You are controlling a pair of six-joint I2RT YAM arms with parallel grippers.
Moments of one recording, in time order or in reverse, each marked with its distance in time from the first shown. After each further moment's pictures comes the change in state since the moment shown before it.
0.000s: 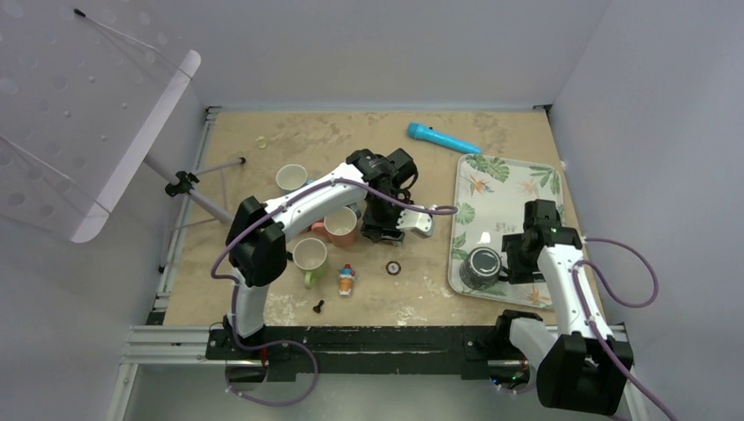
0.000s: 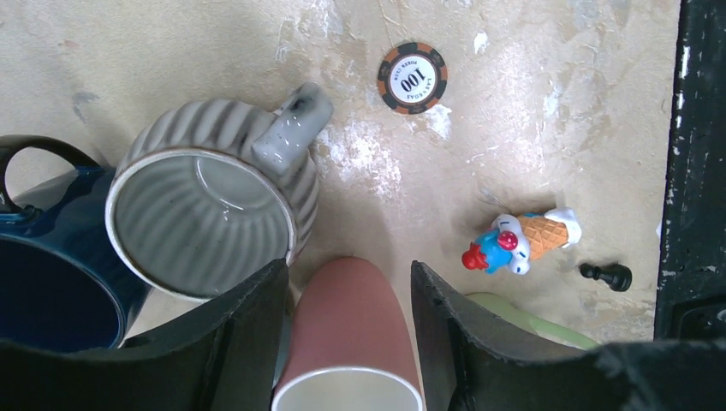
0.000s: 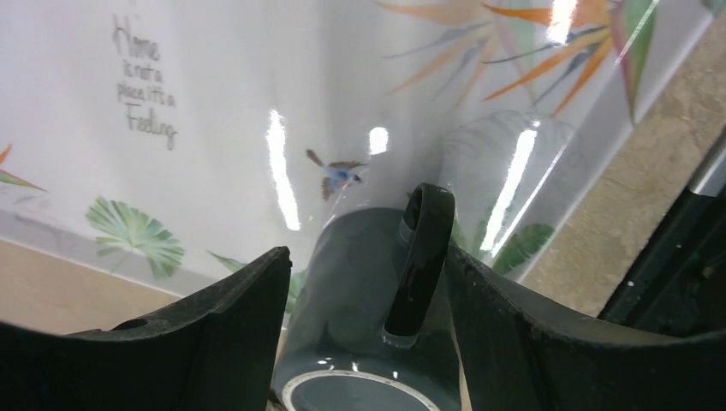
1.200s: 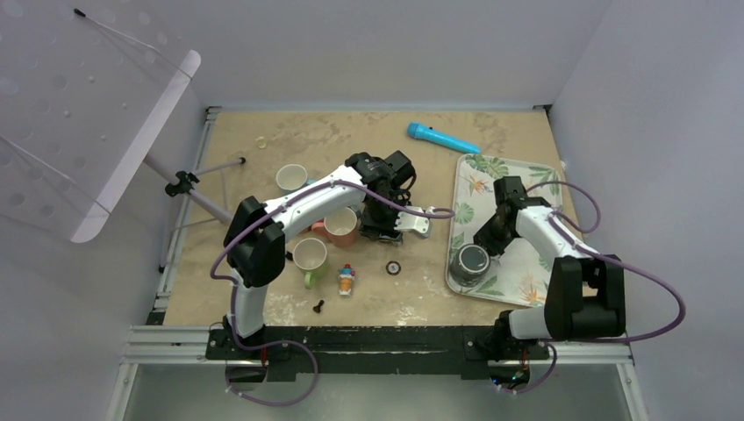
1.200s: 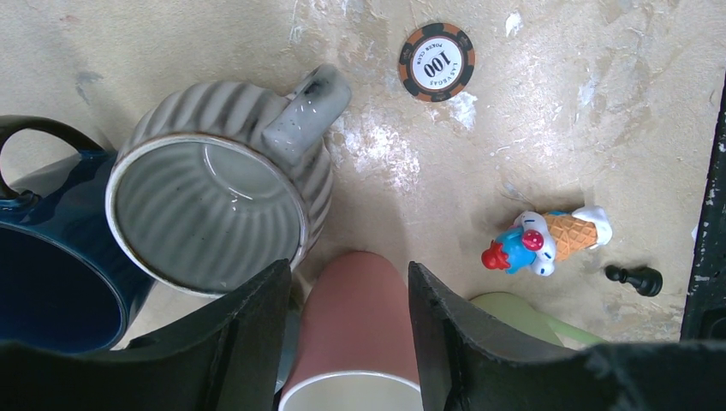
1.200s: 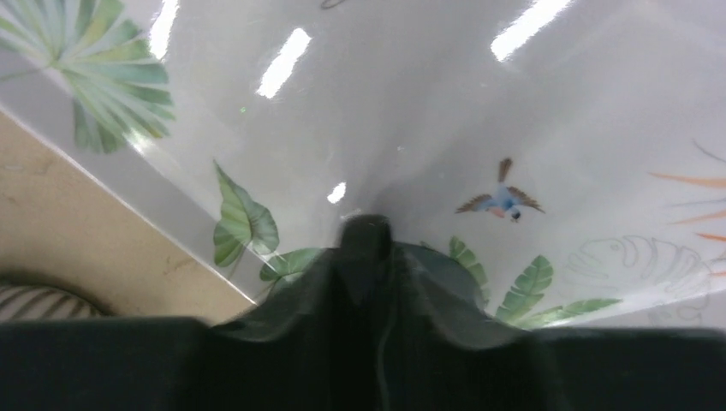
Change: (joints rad) left arm 0.000 -0.030 -0.063 0.057 -0.045 0.007; right arm 0.188 0.398 0.123 0.266 -0.131 -0.513
